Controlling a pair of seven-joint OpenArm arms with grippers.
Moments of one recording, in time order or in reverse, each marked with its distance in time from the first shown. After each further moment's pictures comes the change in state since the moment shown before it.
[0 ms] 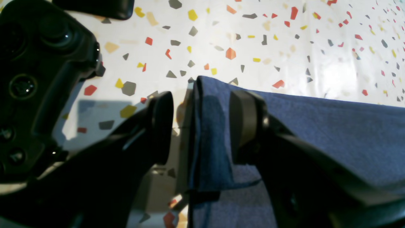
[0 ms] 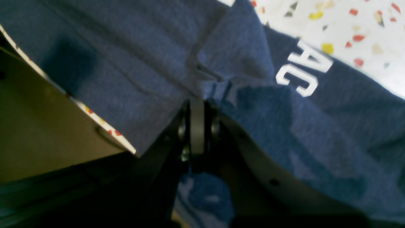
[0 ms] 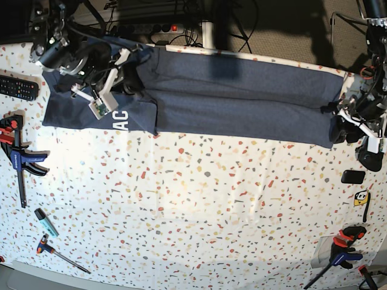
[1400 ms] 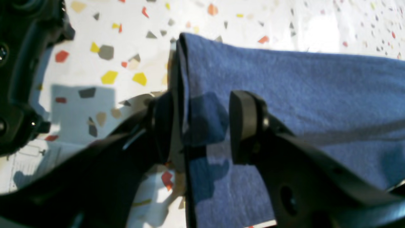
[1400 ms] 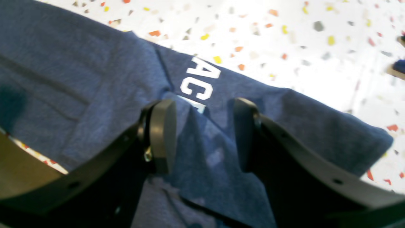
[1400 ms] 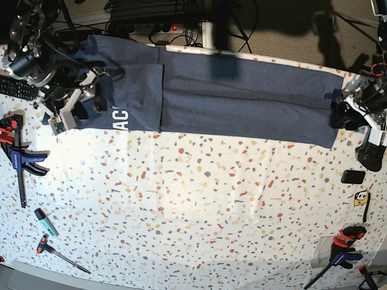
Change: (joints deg) left arm 2.6 -4.9 0.1 -0.3 -9.0 -5.9 8.8; right arm 3.3 0.0 13.5 0.0 -0.1 0.0 -1.5
